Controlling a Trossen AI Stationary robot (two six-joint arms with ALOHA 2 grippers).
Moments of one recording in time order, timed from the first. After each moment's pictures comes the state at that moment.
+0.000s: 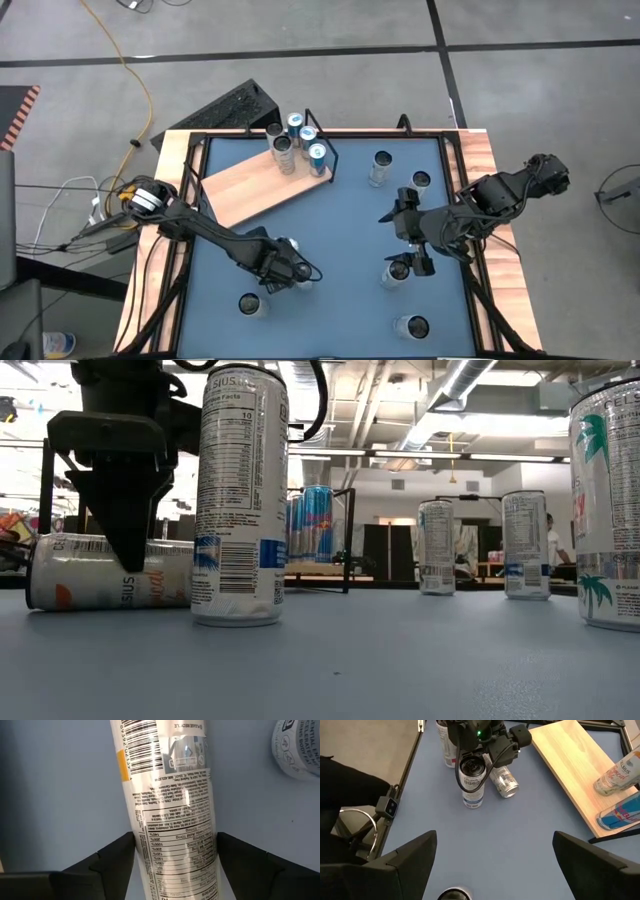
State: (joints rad) left arm -0.40 1.81 1.18 -0.88 -0.18 -0.83; right arm 0.48 1.35 1.65 -1.09 0.29 0.25
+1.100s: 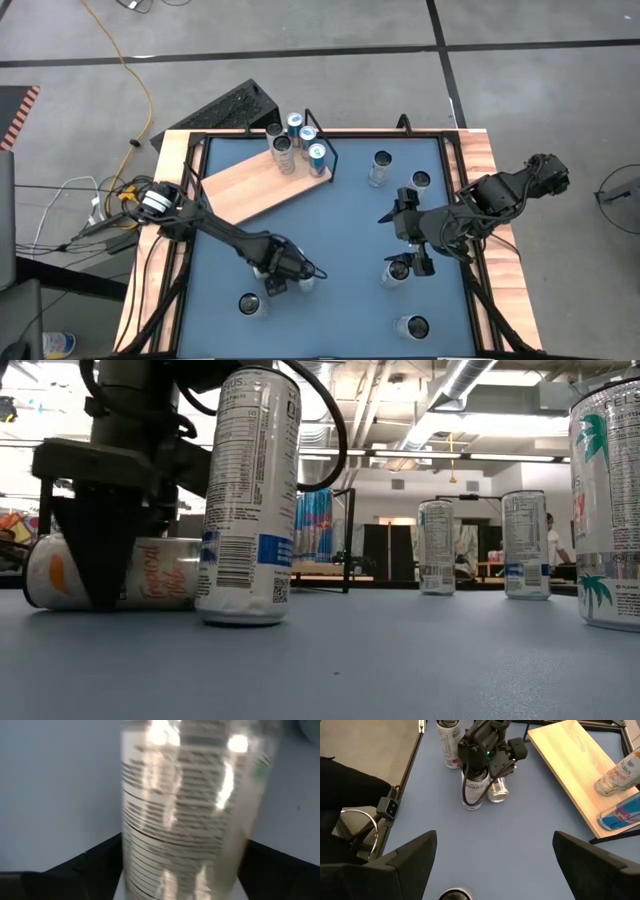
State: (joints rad) left arm -0.34 1.86 1.17 -0.82 -0.03 -0.74; right arm 0.48 1.35 1.65 -1.09 0.29 0.25
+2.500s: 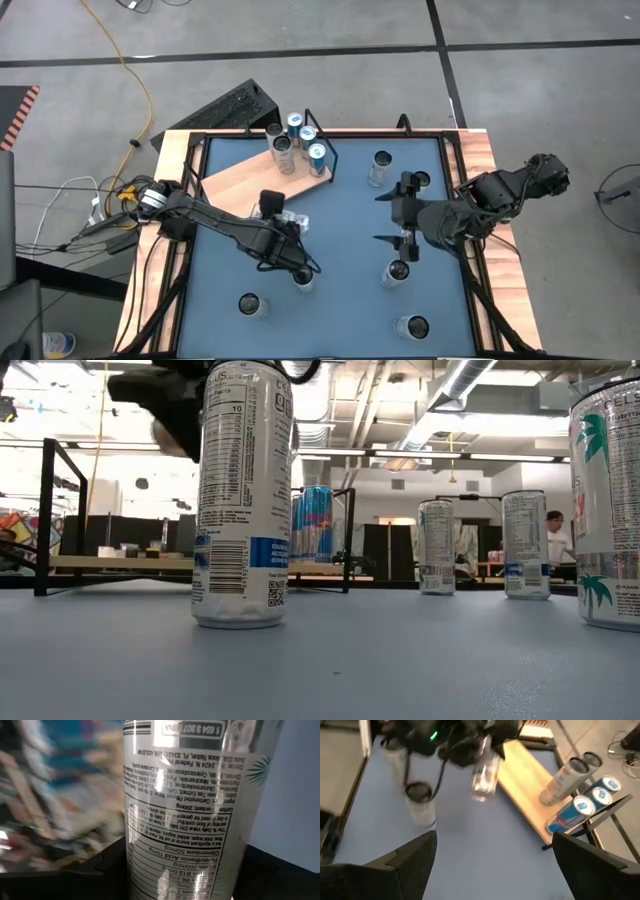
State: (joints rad) left arm -0.33 1.84 1.63 -1.57 -0.74 -0.20; right arm 0.43 1.35 1.65 -1.03 0.52 0.24
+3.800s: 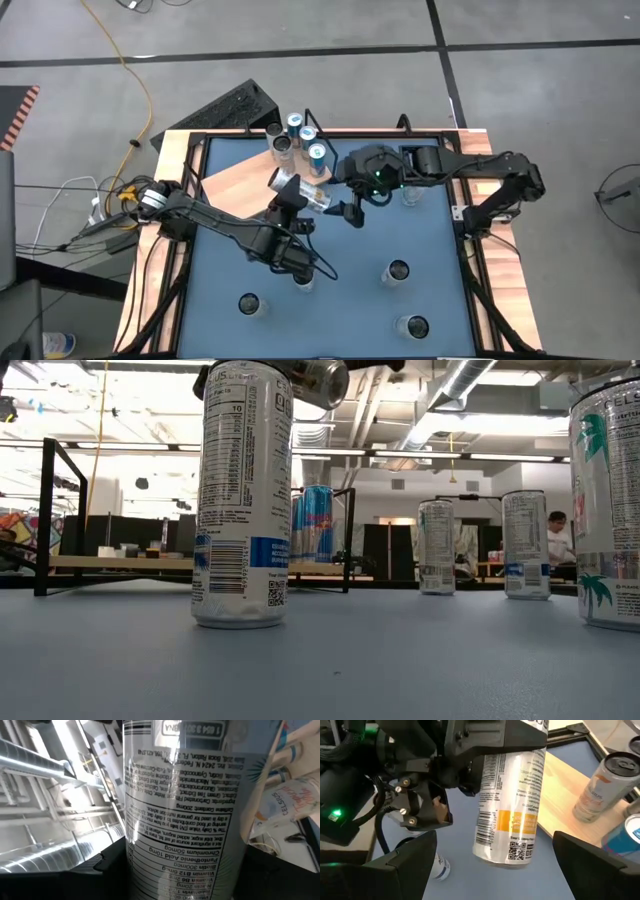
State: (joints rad) left arm -0.33 1.84 1.63 -1.24 -1.55 0.47; right arm 0.02 1.54 1.65 -0.70 -0.01 0.20
